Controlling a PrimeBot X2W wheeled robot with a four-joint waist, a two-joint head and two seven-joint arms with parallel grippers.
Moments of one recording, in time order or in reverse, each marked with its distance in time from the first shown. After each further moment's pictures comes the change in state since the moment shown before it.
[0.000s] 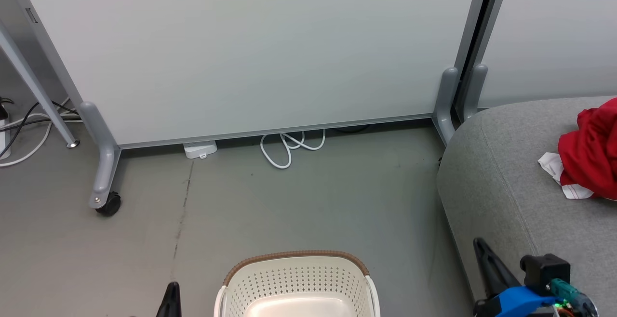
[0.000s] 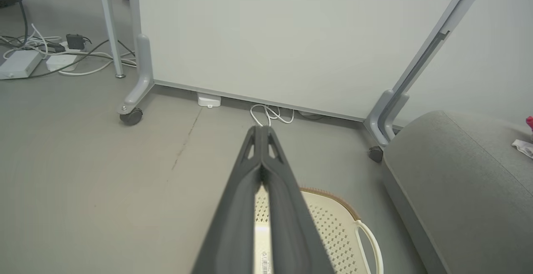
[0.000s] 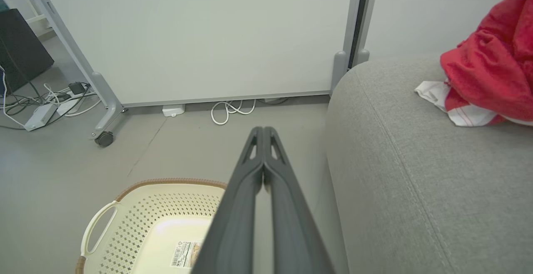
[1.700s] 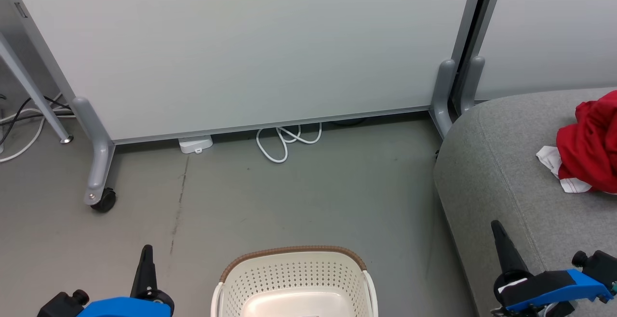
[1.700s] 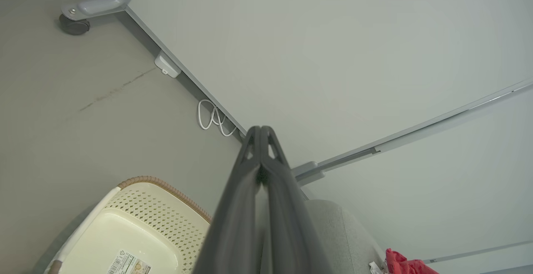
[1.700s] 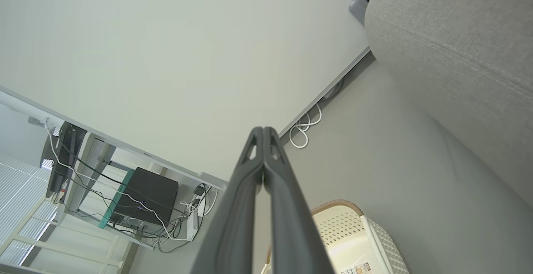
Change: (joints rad) left arm -0.105 -0.003 0.082 -0.055 -0.679 0.000 0.200; right arm -0.036 0.002 -0.039 0.006 0.800 0.000 0.089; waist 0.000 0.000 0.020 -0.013
